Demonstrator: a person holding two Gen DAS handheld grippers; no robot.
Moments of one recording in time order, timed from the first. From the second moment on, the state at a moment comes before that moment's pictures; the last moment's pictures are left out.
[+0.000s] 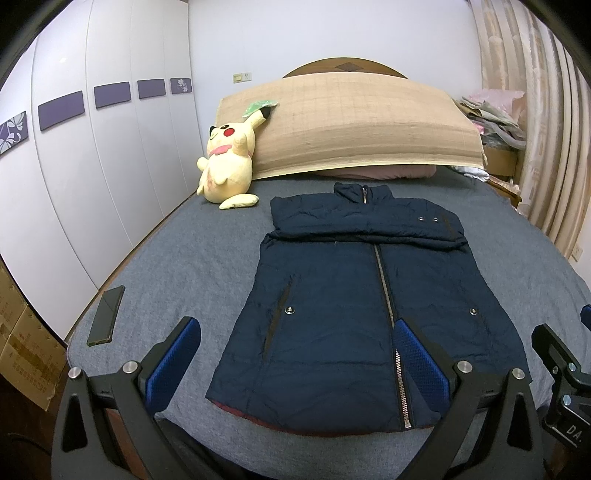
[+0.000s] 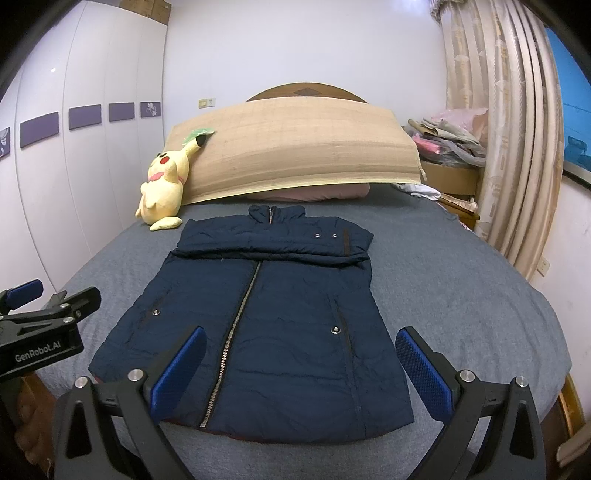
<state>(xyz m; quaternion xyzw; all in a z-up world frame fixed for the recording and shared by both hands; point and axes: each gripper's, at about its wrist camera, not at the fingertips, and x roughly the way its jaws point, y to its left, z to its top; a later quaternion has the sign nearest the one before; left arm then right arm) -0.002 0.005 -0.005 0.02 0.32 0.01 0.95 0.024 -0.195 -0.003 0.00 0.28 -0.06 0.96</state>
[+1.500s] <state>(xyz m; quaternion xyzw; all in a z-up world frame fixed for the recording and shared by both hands) 0.138 0.142 -0.079 -0.03 0.39 0.10 0.92 0.151 -0.390 -0.073 0.23 0.39 -0.09 0.89</state>
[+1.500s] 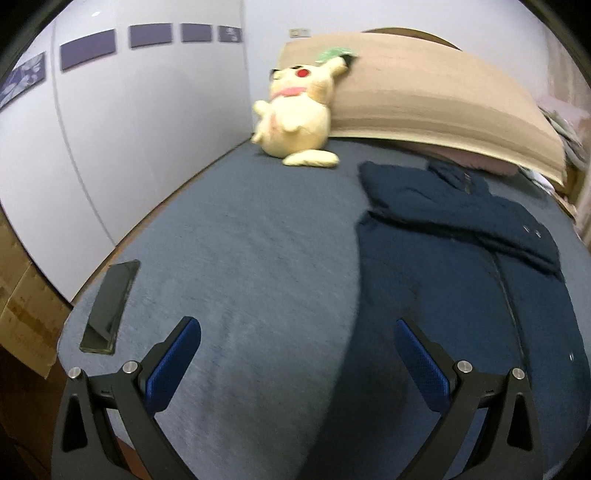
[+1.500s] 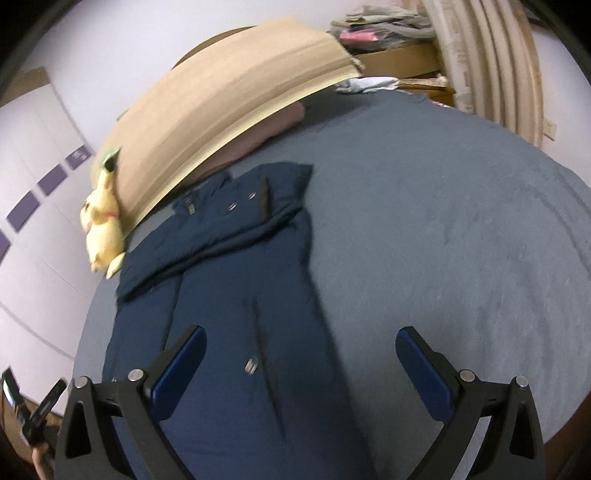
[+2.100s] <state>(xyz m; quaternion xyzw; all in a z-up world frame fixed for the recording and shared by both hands) 0.266 0.245 -0.141 -0.08 0.39 0.25 0.88 0.232 -0.591 -0.152 0.08 0.40 -0.44 0.80</state>
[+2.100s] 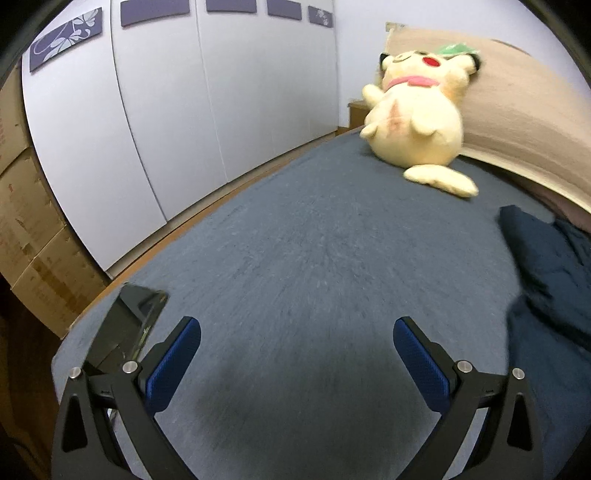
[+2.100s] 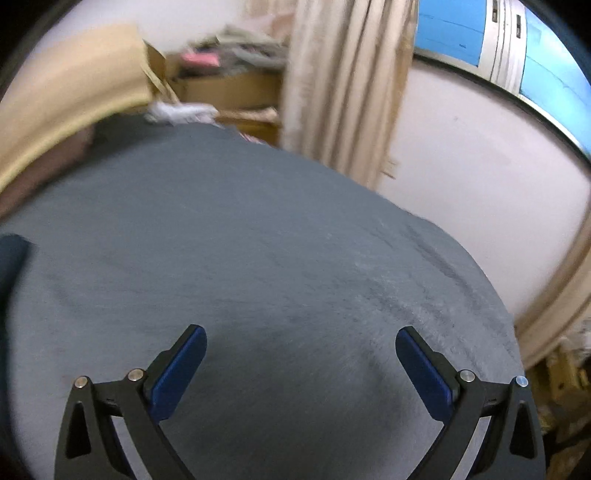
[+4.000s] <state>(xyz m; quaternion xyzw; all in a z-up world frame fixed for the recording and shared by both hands) 0.387 0.060 -0.102 -0.01 0.40 0.00 0.92 0.415 -0.353 -0.138 0.24 0.47 0.03 0.85</state>
